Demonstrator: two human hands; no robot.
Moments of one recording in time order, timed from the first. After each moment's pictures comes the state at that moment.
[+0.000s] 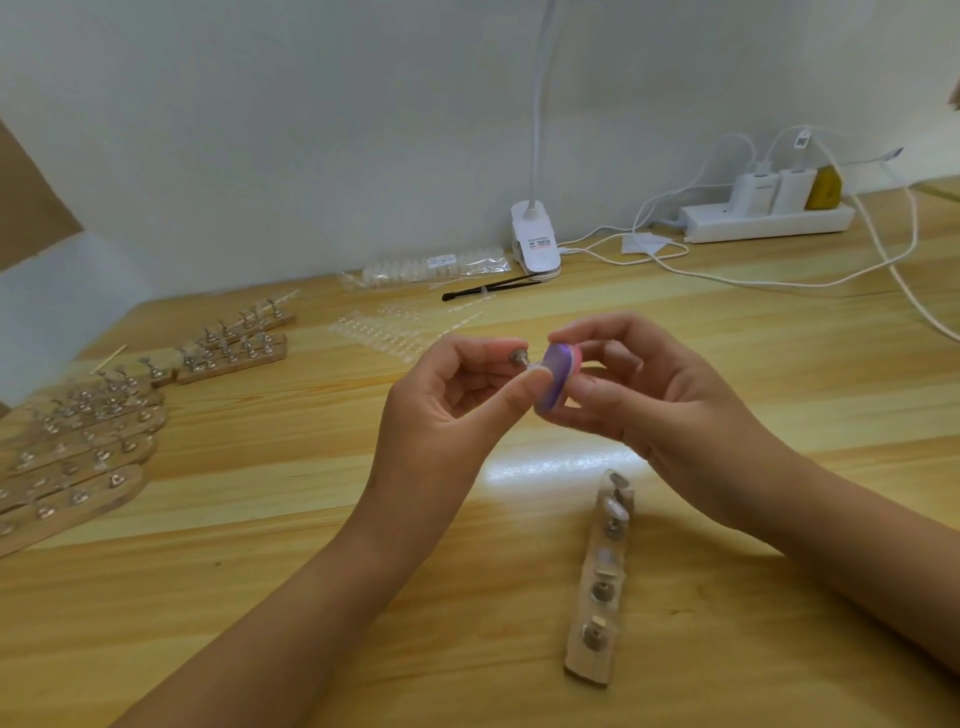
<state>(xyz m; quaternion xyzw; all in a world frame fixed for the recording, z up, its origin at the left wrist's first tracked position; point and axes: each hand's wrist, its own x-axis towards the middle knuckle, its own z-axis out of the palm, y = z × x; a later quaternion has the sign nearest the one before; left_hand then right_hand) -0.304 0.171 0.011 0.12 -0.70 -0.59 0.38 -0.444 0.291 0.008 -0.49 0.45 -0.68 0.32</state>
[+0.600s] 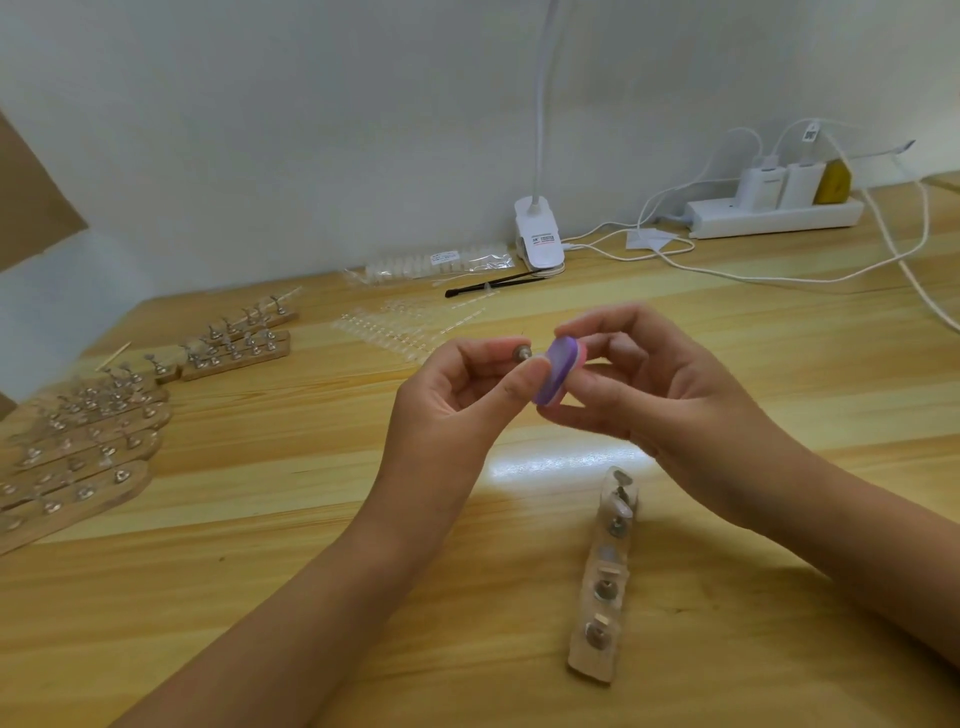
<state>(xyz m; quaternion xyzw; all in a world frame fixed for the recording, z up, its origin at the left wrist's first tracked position) -0.309 0.171 0.005 0.15 -0.65 -0.65 0.36 -0.440 0.291 0.013 -0.48 0.46 -0.68 0.31</state>
